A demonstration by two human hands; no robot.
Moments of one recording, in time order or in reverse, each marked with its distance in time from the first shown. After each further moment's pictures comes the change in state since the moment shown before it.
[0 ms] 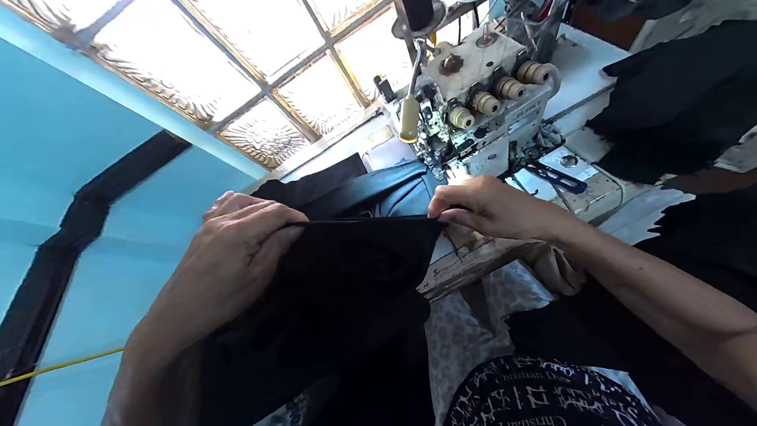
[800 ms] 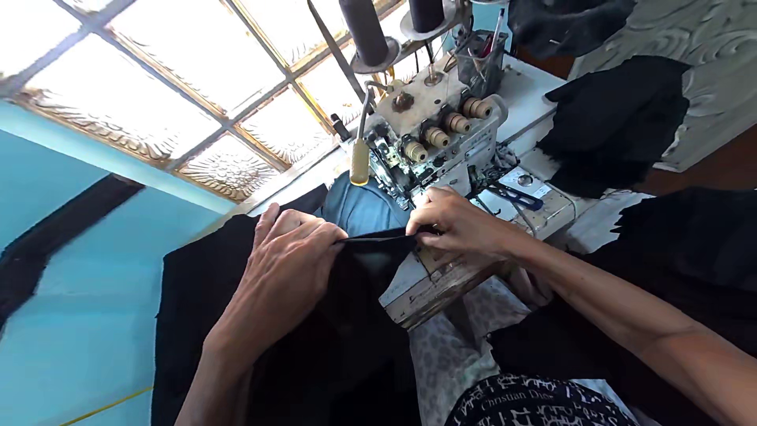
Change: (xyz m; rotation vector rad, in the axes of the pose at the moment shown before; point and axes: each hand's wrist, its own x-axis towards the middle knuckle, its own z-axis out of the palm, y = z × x) left_hand 0.062 0.039 0.051 0.050 0.004 0.099; right_hand -0.015 0.028 0.008 -0.136 0.147 0.092
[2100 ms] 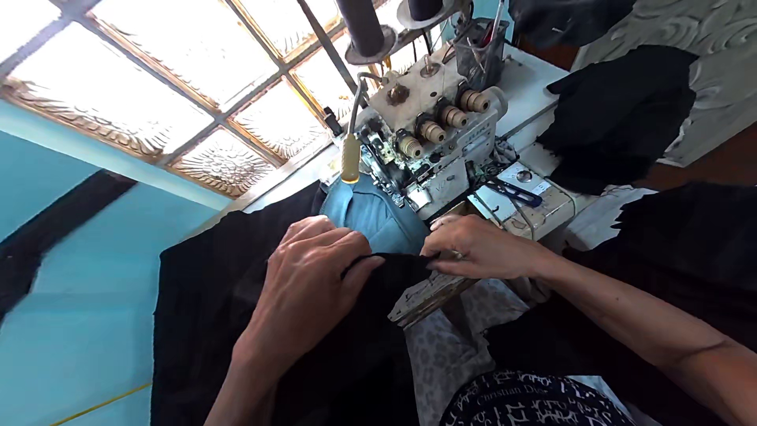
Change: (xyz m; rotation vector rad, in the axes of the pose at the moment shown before) left_hand 0.015 0.037 0.003 -0.105 0.079 0.035; right_hand -0.029 -0.027 -0.012 0.149 -0.099 -0.014
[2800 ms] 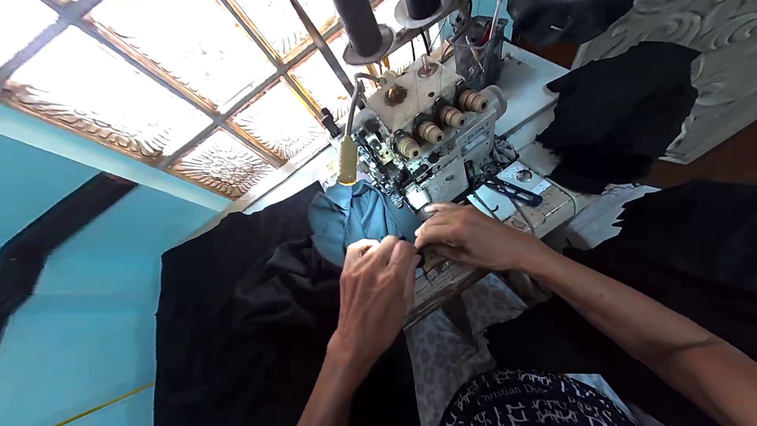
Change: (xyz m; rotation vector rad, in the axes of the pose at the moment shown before) left_hand -0.001 0.042 0.071 0.042 0.142 -0.133; right_hand 0.003 0.014 0.001 -0.169 0.028 -0.059
